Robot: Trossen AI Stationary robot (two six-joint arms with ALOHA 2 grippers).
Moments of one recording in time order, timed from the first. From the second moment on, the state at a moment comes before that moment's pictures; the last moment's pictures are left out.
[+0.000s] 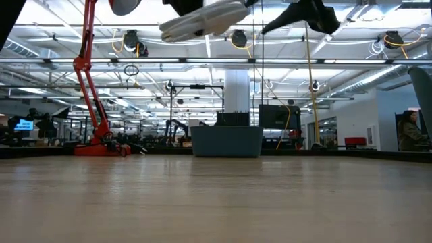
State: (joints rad) left arm -0.18 1.99 2.13 -1.46 -0.43 -0.45; right arm 0.36 1.44 1.19 -0.47 0.51 1.23
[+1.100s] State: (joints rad) left arm -0.24 1.81 2.13 -1.57 -0.50 -0.52; right arm 0.34 1.43 1.19 -0.10 0.44 1.05
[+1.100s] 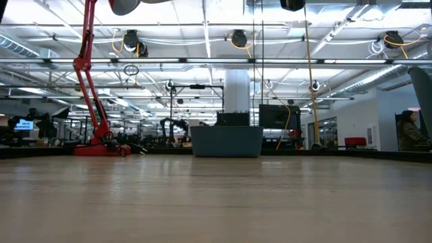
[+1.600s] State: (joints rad) left arm -0.24 1.82 2.13 -1.44 -0.50 -0.49; right arm 0.32 1.43 1.19 -0.06 0.44 1.03
